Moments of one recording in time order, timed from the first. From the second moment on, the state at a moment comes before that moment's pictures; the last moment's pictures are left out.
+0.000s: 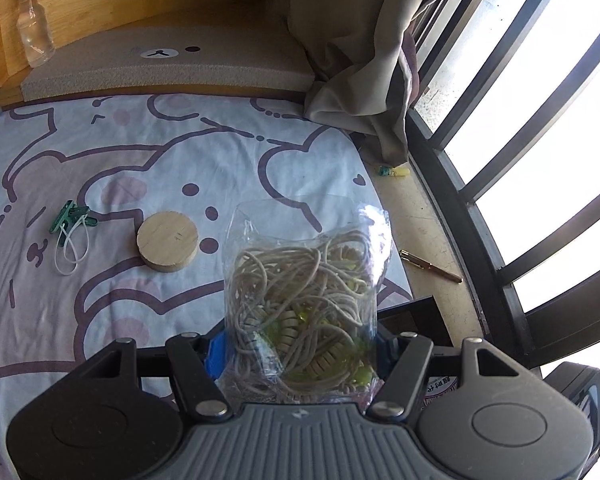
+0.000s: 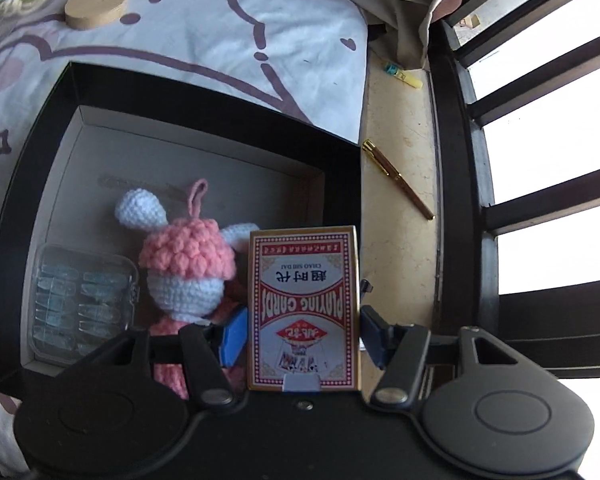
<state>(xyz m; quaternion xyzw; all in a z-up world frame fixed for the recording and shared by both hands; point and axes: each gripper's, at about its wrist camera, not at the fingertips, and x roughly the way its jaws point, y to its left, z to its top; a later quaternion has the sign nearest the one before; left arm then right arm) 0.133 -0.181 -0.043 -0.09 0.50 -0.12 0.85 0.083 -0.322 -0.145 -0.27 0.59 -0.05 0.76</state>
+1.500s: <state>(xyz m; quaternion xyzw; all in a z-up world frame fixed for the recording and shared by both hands) 0.132 -0.213 -0.066 -0.07 0.53 -0.16 0.83 0.078 -0.391 -0.125 0.01 0.63 0.00 0.78</state>
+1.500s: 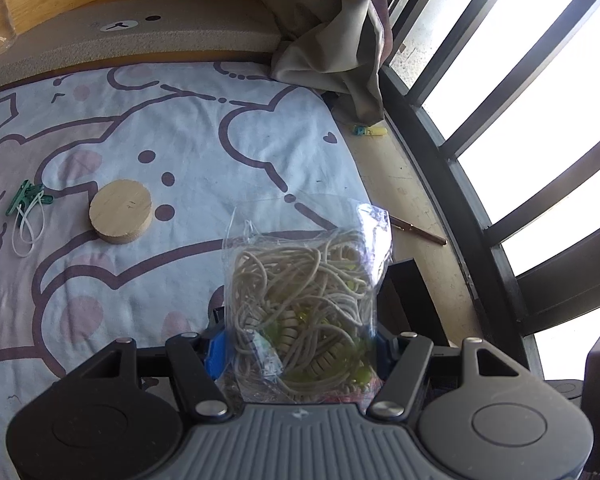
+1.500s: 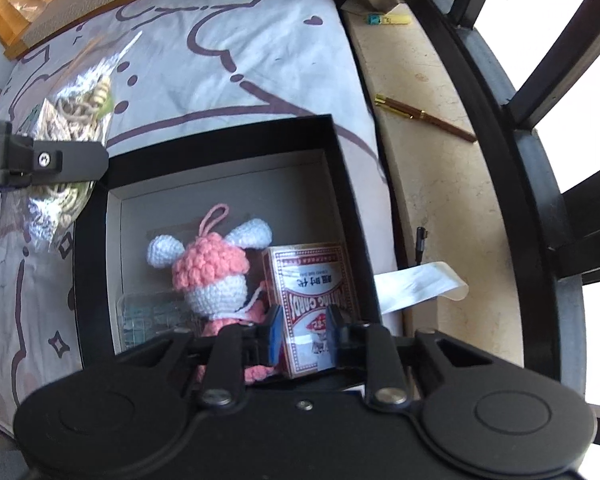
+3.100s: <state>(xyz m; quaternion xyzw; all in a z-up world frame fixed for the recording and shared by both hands) 0.131 -0.297 -0.114 0.22 0.49 -0.35 0.77 0.086 -0.448 -0.076 0.20 0.48 -0.01 0.85</state>
